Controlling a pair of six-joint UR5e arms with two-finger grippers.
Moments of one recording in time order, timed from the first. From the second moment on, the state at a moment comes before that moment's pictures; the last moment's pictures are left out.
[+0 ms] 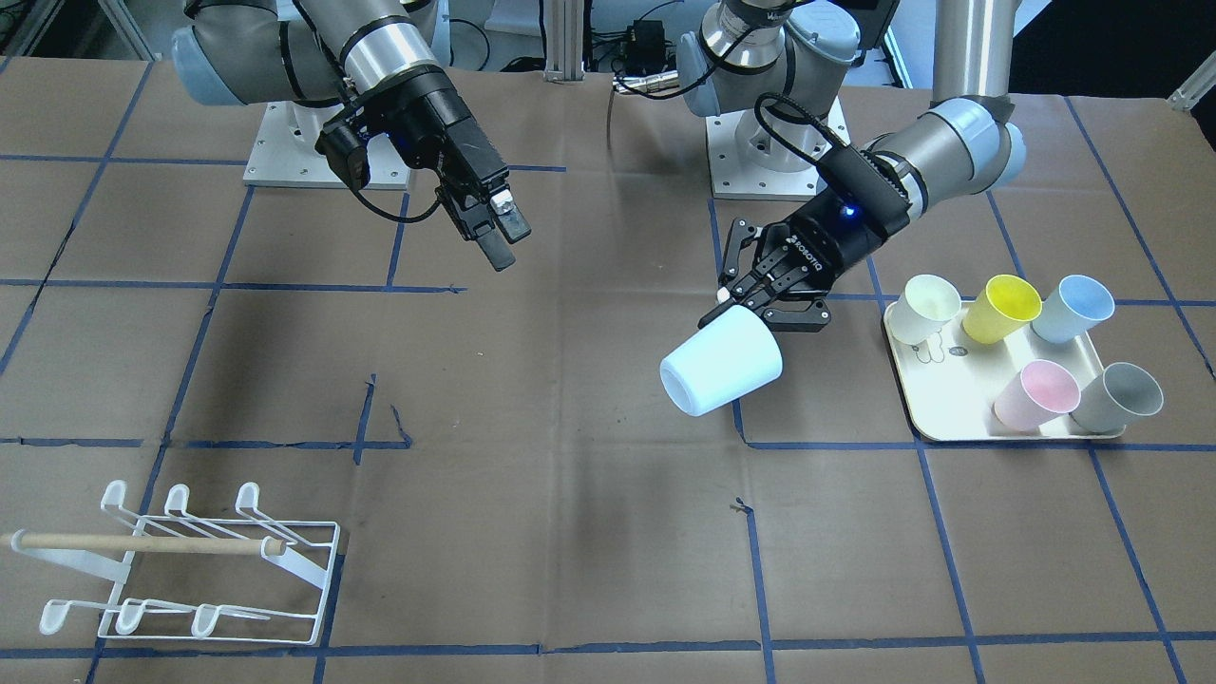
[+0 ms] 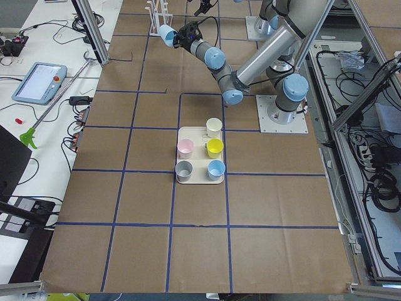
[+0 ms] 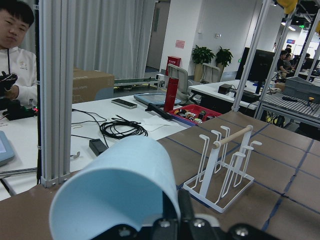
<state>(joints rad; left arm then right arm) -1.29 -1.79 -2.28 0.38 0.37 0.36 1.74 -1.61 2.31 -3.38 -1.13 1.40</state>
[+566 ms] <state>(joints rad) -1.37 -1.79 -2.29 0.40 0.36 0.35 1.76 -1.62 2.31 -3.36 -1.23 1.51</state>
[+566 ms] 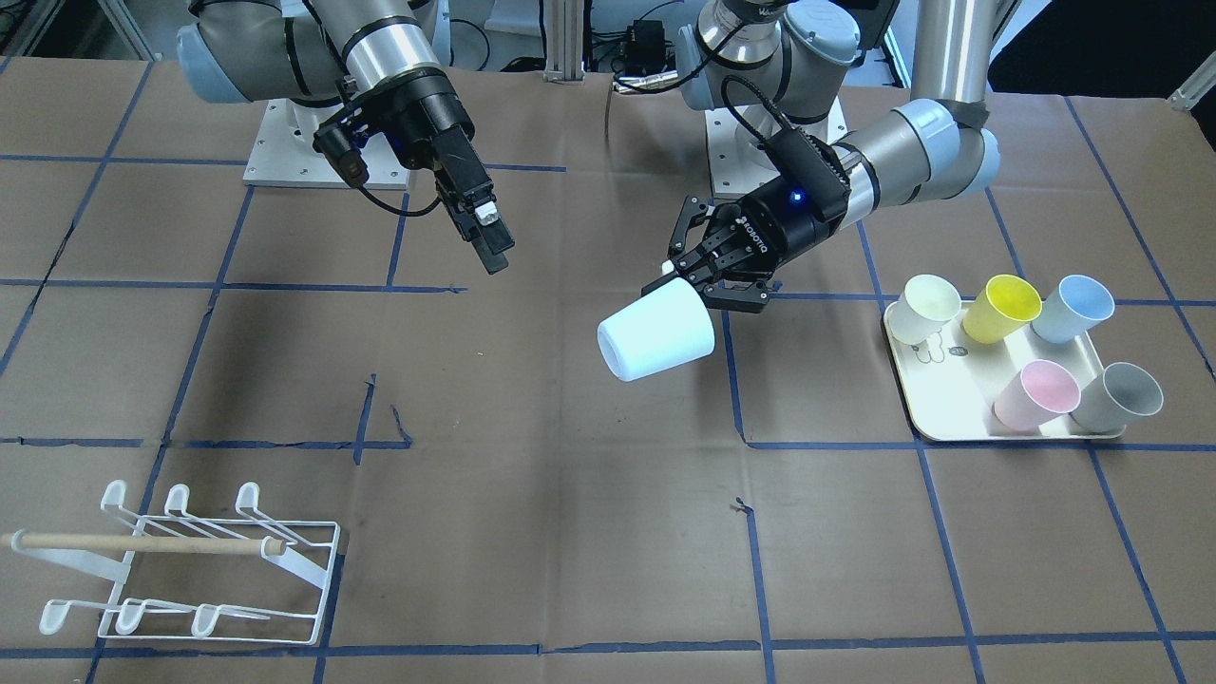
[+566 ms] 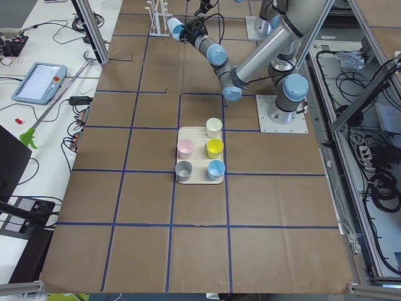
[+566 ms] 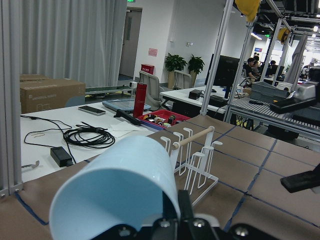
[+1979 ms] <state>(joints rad) -1.45 -1.80 -2.29 0.39 0.41 0.35 1.84 -1.46 2.18 -3.41 -1.24 1.52</state>
